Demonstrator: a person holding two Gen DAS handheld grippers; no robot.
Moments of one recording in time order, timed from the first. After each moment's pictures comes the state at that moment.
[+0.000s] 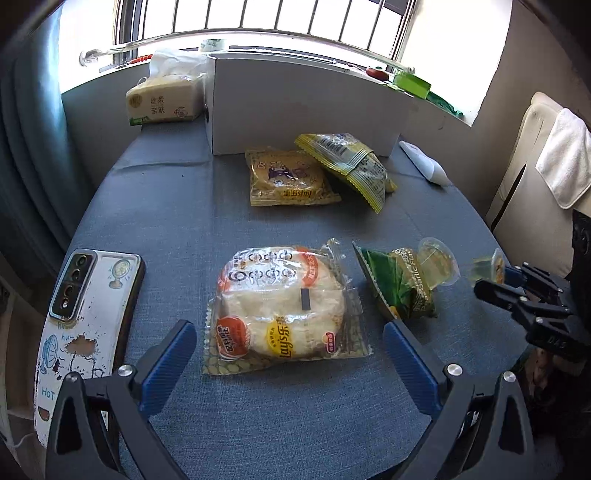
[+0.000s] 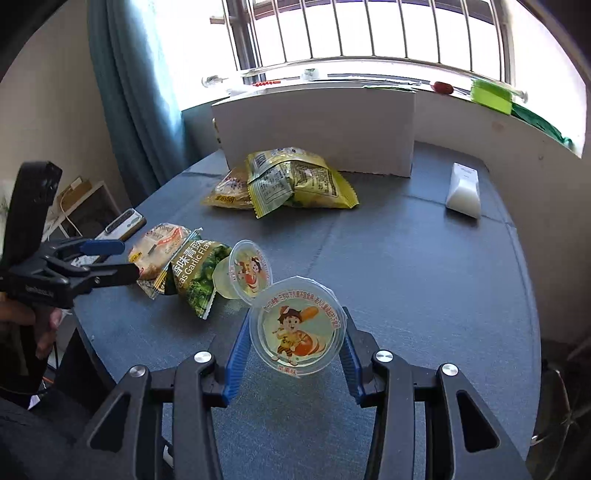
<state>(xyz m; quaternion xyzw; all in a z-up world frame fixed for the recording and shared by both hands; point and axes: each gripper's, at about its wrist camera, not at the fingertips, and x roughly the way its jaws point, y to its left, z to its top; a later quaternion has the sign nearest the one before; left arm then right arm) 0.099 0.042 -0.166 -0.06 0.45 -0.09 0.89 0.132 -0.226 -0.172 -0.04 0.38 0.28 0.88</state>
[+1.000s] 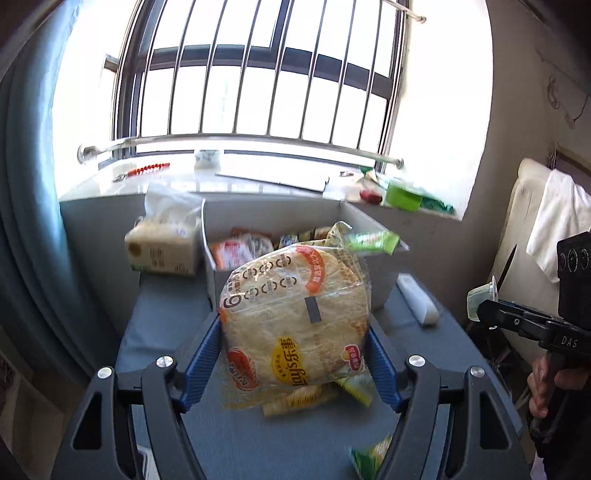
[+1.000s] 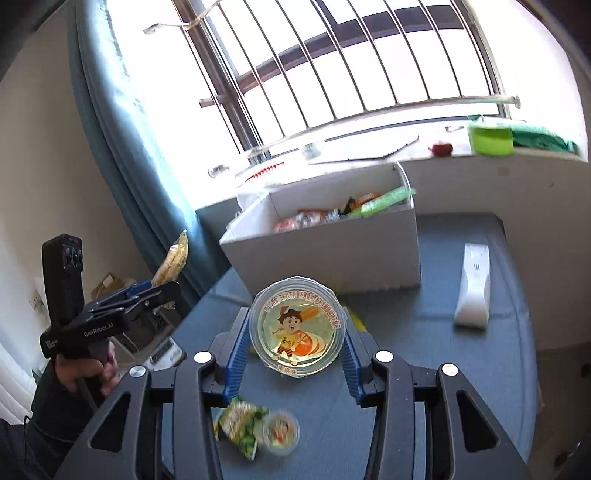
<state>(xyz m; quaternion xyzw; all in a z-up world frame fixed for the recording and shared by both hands) 0.182 0.061 -0.042 -0.06 0.27 -0.09 0.95 0.208 -0.235 -0.070 0.10 0.29 0.33 0.89</state>
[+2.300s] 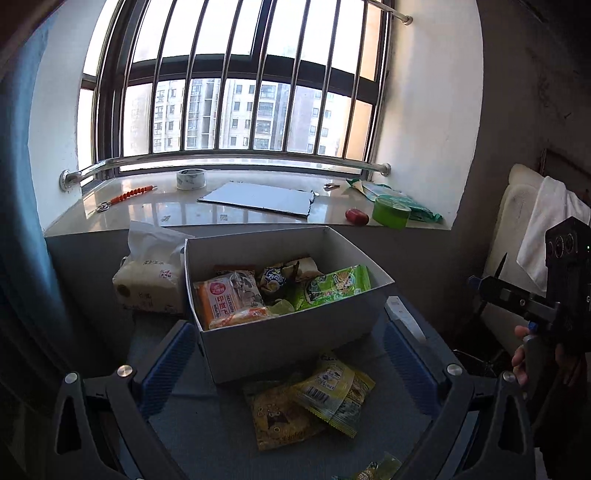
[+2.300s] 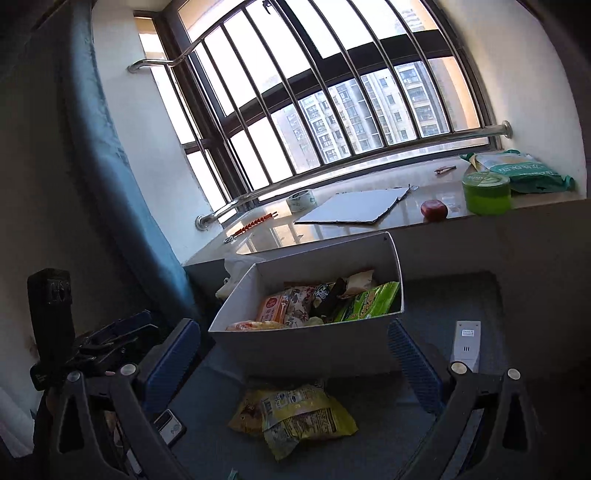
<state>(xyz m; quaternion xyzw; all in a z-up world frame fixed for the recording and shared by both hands) 0.194 0.046 -0.007 -0.04 0.28 -0.12 0.95 0.246 -0.243 -0.017 0.13 0.25 0.29 0.91</state>
